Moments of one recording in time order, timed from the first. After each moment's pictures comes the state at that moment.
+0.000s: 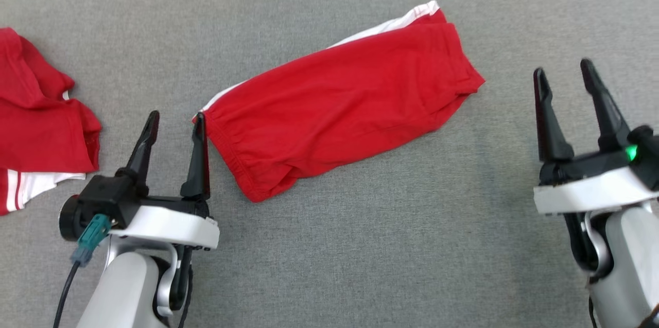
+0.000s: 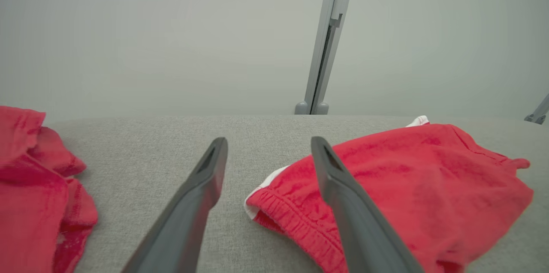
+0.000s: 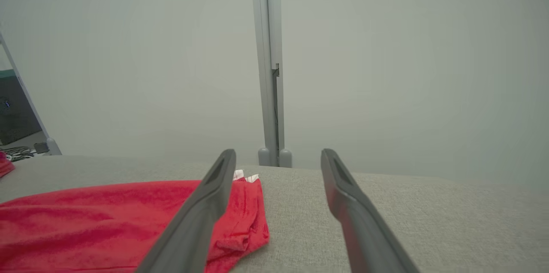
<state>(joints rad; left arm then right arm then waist) -0.29 0.16 -0.21 0.20 -0.35 0.05 -0.25 -0.41 -0.25 0.17 0.23 0.30 0.13 -0.26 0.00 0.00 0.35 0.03</state>
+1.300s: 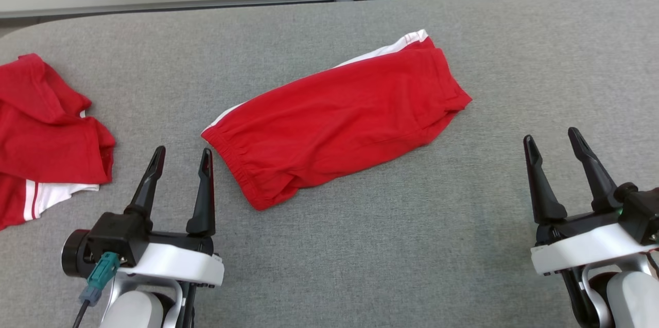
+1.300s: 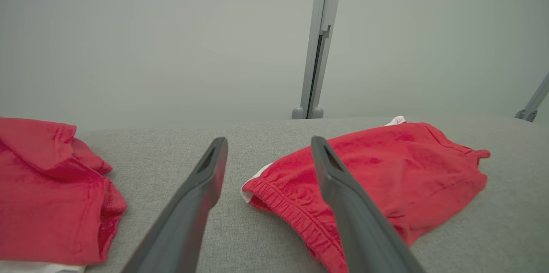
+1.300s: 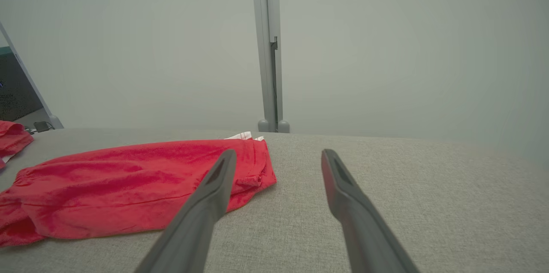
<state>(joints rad) -0.12 0.19 -0.24 0.04 -0.33 0.12 -0.21 -0.14 -0.19 0.10 0.04 0.23 0.13 -0.12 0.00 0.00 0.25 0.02</state>
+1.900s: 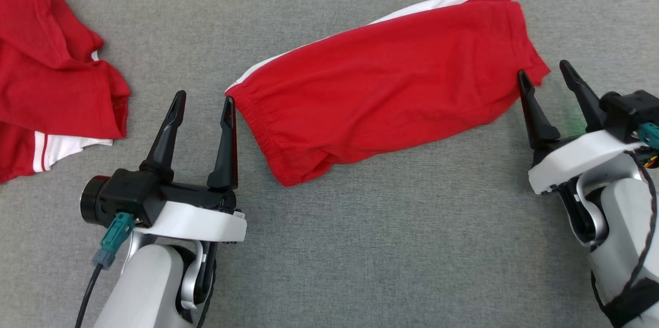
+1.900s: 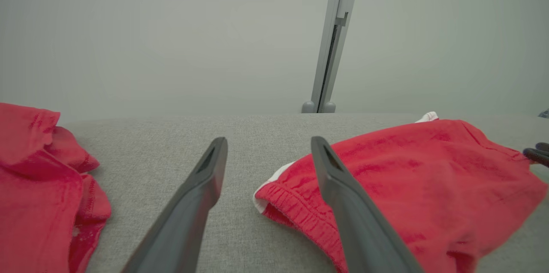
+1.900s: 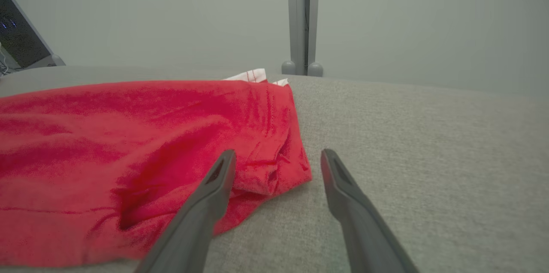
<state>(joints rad) -0.29 0.14 -0.27 0.07 -0.32 0.09 -0.25 -0.52 -0.28 0.22 0.42 0.30 0.13 -0.09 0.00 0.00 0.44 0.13</state>
